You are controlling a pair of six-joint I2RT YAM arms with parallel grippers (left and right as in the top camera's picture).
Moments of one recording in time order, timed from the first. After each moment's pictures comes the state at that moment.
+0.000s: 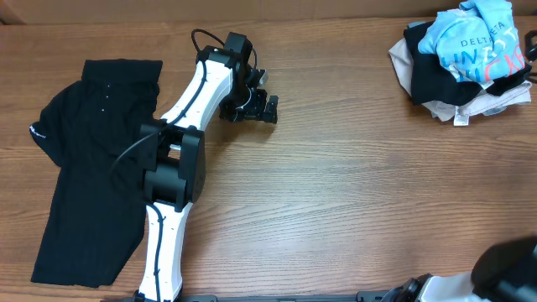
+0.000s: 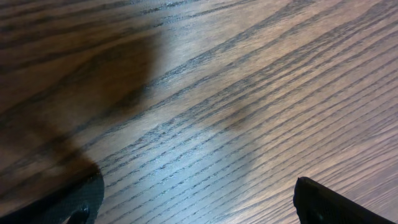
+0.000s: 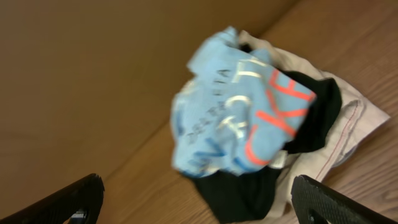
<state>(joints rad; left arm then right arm) -0.29 2.42 2.03 -1.09 0.34 -0.07 -0.63 1.63 1.68 -0.69 -0.53 0.36</state>
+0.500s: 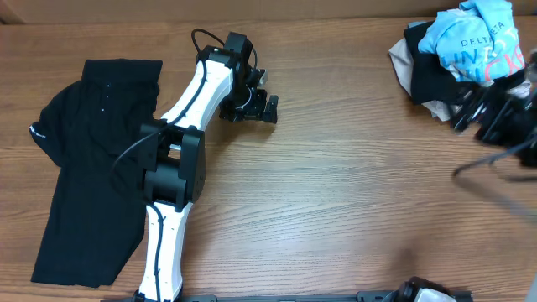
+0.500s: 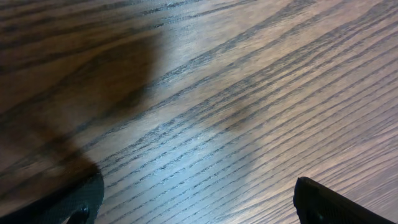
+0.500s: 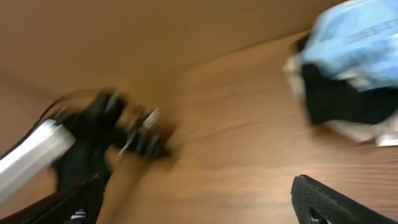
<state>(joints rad) -0.29 2.42 2.03 -1.09 0.34 -0.07 -0.35 1.18 1.69 -1.22 -0.64 0.07</state>
